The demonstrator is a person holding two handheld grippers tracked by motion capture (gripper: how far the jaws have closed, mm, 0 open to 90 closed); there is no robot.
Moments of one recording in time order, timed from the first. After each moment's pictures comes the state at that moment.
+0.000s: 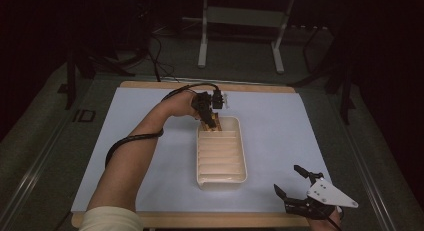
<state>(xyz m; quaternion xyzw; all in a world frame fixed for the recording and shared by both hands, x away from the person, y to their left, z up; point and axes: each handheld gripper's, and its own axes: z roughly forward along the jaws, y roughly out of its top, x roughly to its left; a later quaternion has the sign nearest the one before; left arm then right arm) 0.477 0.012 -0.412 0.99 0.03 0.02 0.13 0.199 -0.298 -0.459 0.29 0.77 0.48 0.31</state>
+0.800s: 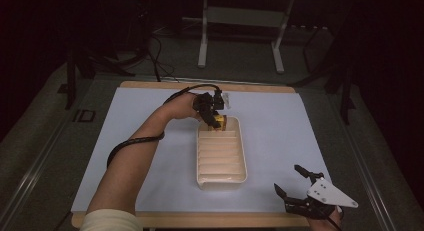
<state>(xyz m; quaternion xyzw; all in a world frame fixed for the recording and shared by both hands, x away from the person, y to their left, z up) 0.468 0.016 -0.406 0.98 0.02 0.06 0.19 0.200 -0.298 -0.460 0.30 0.77 0.48 0.31</state>
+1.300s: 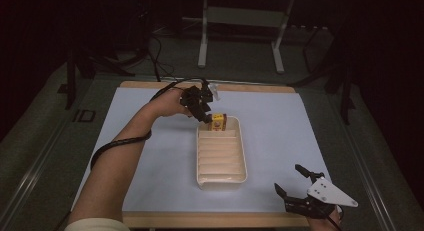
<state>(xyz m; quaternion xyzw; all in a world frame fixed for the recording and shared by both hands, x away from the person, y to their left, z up) 0.460 0.052 -0.380 0.97 0.09 0.07 0.20 0.201 -0.299 -0.461 0.31 0.76 0.48 0.31</state>
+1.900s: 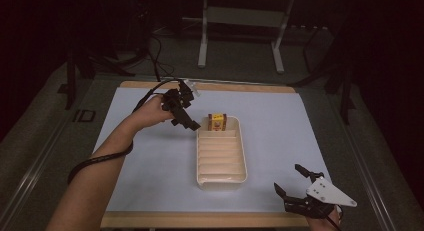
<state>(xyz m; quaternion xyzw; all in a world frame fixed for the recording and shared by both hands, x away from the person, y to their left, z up) 0.435 0.105 -0.380 0.94 0.20 0.03 0.27 0.201 -0.298 -0.461 0.31 0.76 0.47 0.31</state>
